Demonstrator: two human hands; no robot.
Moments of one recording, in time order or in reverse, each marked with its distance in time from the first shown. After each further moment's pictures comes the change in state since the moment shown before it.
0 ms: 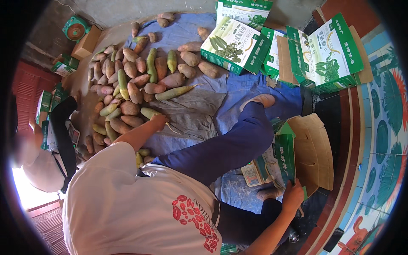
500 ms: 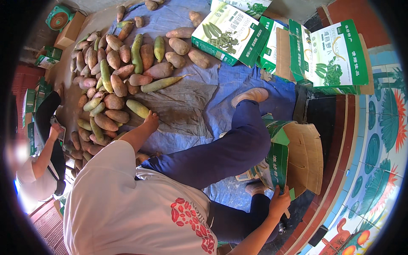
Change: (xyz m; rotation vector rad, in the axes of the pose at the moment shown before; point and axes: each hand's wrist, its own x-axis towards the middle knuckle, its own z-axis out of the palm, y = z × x) left_hand 0.044 0.017 0.071 0.333 -0.027 0.098; right_hand -0.007 -0.015 0.002 0.125 0.039 0.073
